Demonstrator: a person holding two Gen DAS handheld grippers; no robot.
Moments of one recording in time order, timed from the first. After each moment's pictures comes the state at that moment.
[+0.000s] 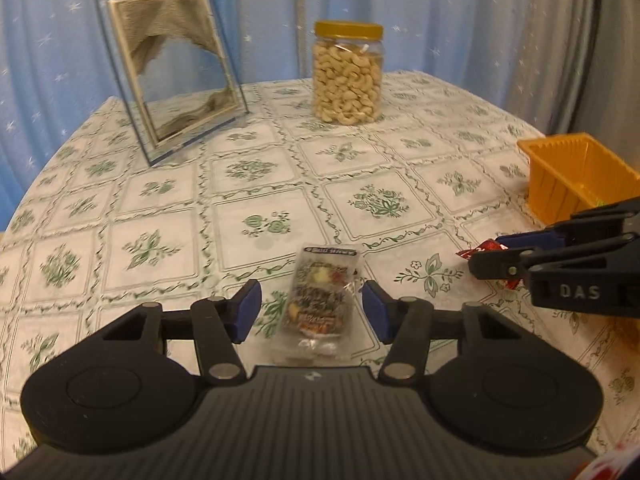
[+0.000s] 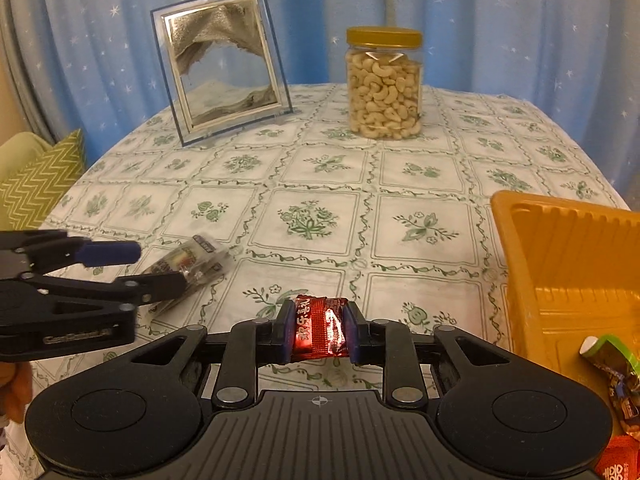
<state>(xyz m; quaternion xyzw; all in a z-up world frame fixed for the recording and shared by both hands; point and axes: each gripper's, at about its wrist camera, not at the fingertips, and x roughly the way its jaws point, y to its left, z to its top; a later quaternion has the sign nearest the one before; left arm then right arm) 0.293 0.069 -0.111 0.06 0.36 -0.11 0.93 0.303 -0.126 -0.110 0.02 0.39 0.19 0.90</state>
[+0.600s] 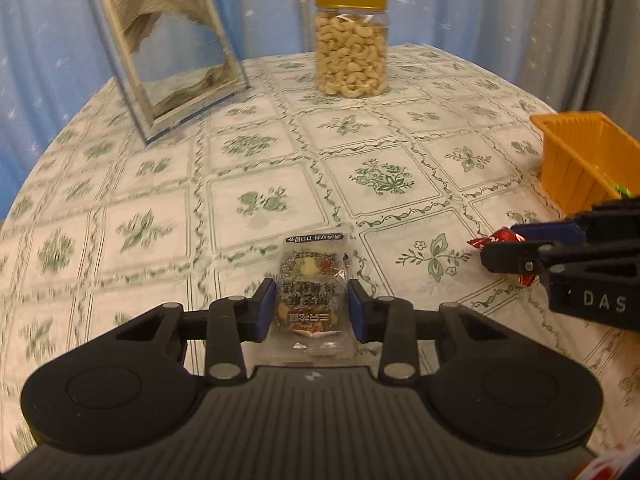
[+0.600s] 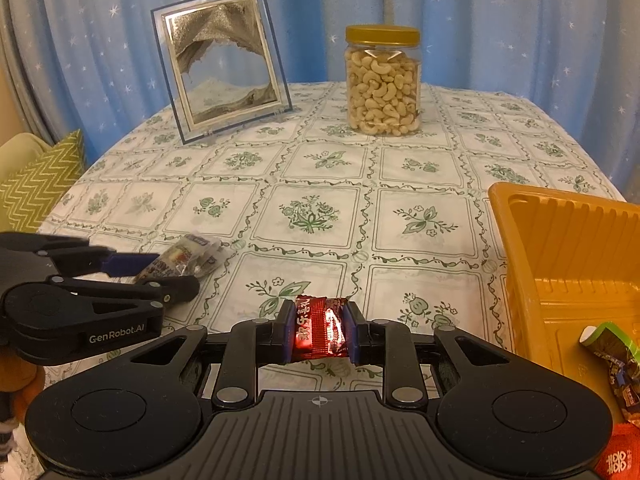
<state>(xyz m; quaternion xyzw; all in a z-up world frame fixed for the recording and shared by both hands) 0.294 0.060 -0.117 0.05 0.39 -0.08 0.91 0.295 -0.123 -0.111 0.02 0.39 0.19 0.90</state>
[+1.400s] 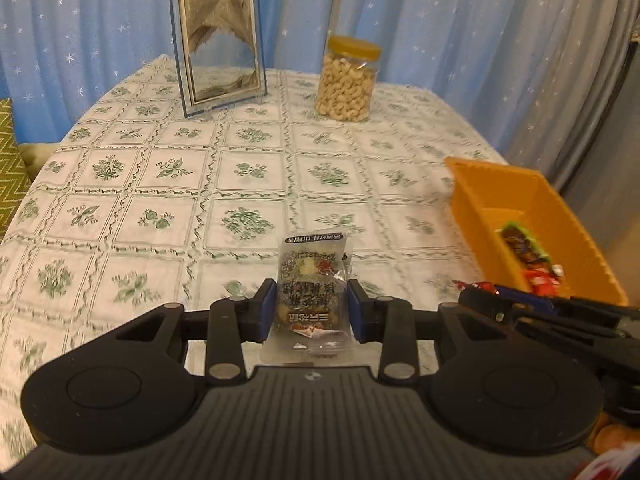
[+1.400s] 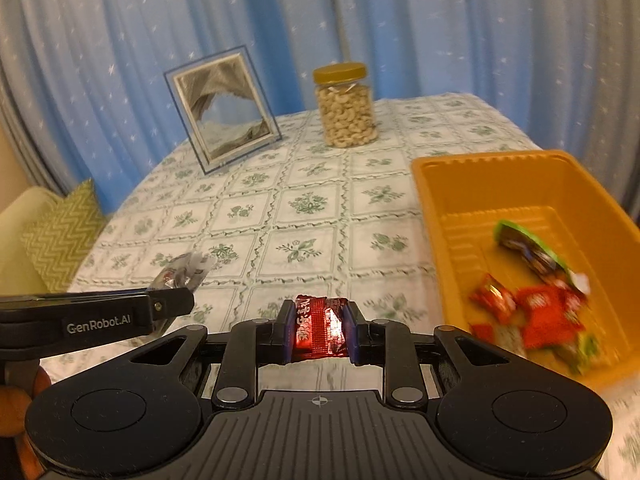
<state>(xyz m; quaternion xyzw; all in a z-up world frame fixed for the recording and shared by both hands) 0.160 0.031 -0.036 -0.06 0.38 -0.05 0.92 0.165 -0.168 -0.048 0.10 0.37 0.15 0.91</state>
